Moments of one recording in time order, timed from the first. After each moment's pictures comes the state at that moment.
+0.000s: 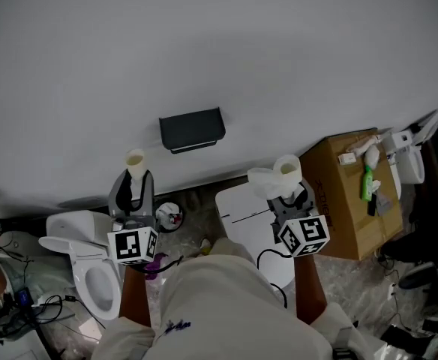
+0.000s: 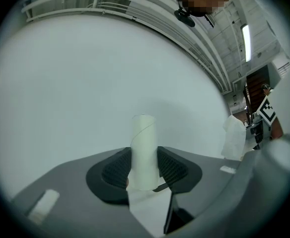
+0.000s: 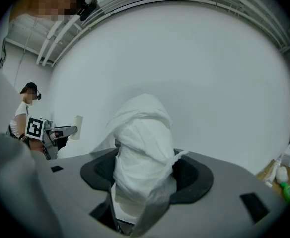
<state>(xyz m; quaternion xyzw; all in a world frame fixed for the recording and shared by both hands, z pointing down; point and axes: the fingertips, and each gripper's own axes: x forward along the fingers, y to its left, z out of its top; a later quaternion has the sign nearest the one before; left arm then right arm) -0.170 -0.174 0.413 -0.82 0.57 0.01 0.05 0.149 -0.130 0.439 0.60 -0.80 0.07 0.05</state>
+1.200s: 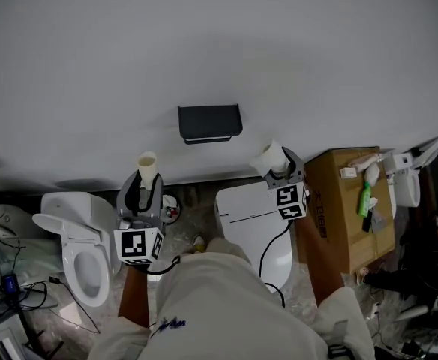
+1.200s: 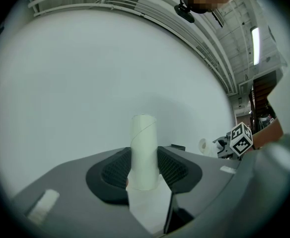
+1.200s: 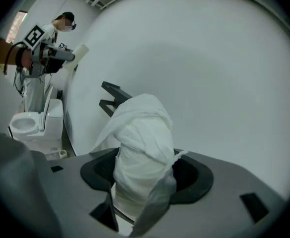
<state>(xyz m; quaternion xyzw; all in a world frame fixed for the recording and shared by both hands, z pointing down) -0.190 -0.159 0.453 -0.82 0.58 0.00 -0.01 0.135 -0.229 0.533 0.51 -0.78 -0.10 0.34</state>
